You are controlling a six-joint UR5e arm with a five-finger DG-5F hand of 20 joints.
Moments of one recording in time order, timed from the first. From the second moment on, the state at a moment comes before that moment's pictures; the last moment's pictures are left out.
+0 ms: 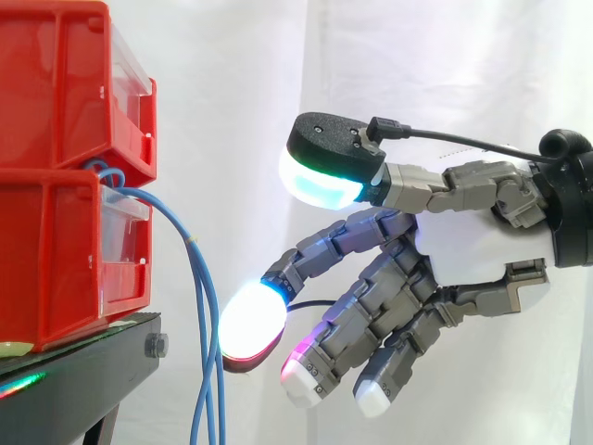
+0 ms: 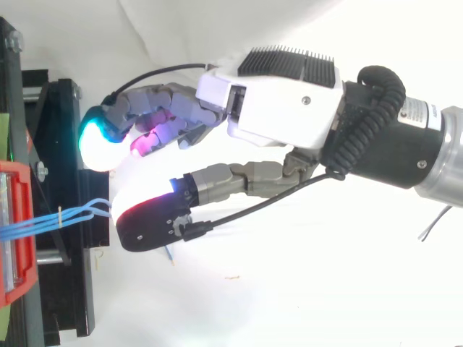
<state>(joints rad) 0.18 -2.28 -1.10 -3.04 -1.12 -0.50</state>
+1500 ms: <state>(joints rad) 0.22 -2.35 -1.09 -2.99 -1.03 -0.42</state>
